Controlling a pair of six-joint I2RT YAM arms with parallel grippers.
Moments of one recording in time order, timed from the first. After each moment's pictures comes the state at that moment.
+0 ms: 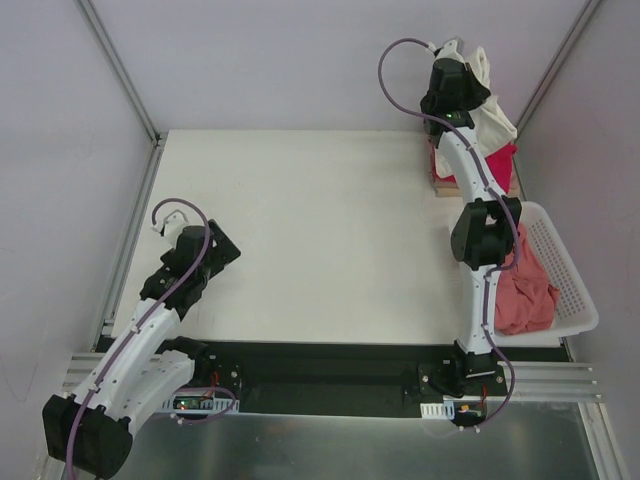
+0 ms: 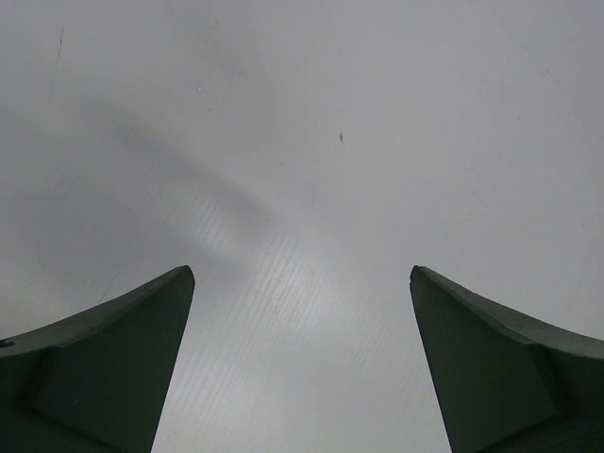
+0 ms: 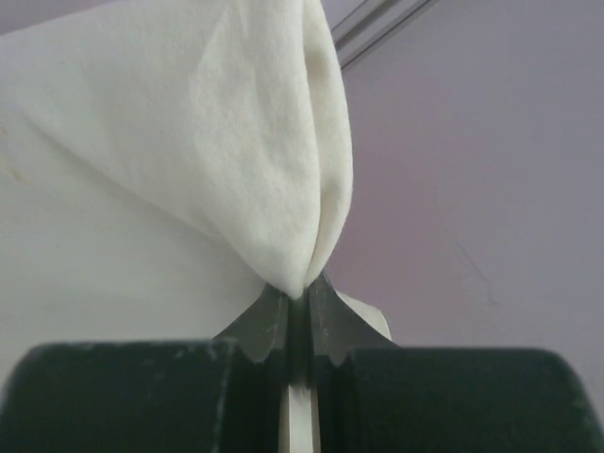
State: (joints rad) left arm -0.30 0.76 0.59 -0.56 -0.37 -0.80; right arm 0.19 2.25 2.27 -0.14 0.95 -0.69
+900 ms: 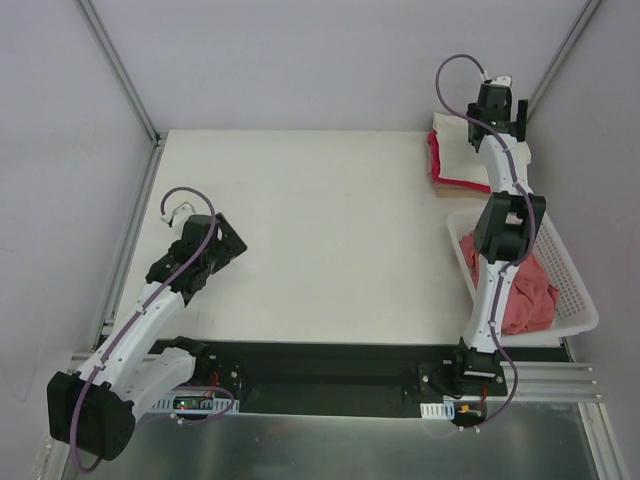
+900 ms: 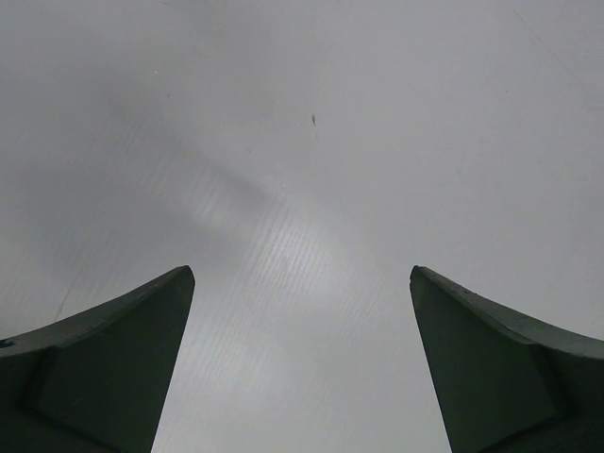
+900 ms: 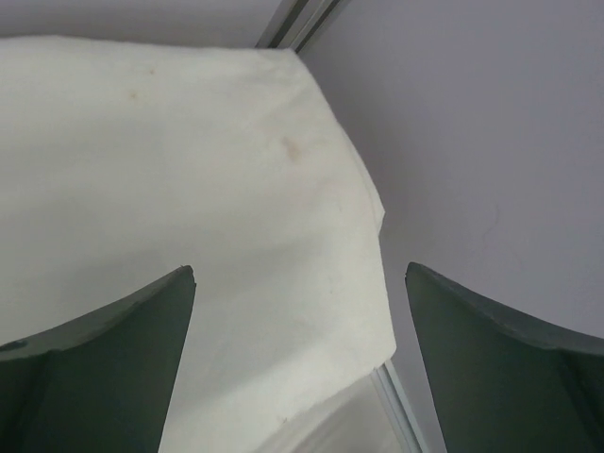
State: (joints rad) left arm -0.30 0.90 0.67 -0.56 -0.30 -0.81; right arm -0.06 2.34 2.24 -0.42 0.58 -0.22
